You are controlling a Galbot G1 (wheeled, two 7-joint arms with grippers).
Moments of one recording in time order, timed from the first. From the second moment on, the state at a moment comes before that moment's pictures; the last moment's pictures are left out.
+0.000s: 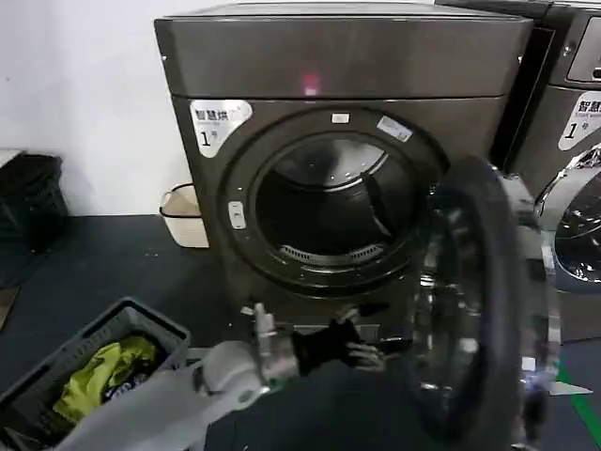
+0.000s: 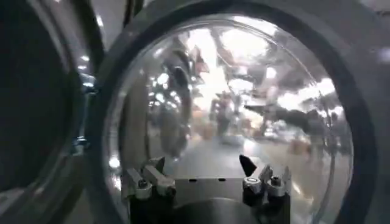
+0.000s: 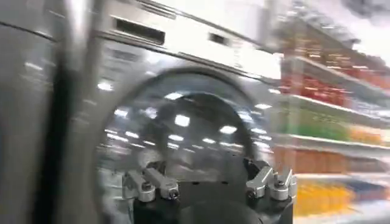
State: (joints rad) left arm 0.40 -0.98 0.59 -1.79 -0.98 -0.05 0.34; right arm -1.55 1.28 1.74 2.09 0.53 -0.31 -0.15
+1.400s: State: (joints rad) left arm 0.21 -1.61 0.73 -1.26 -0.79 -0.13 0.15; right arm -1.64 1.25 2.14 2.05 0.42 -0.29 -0.08
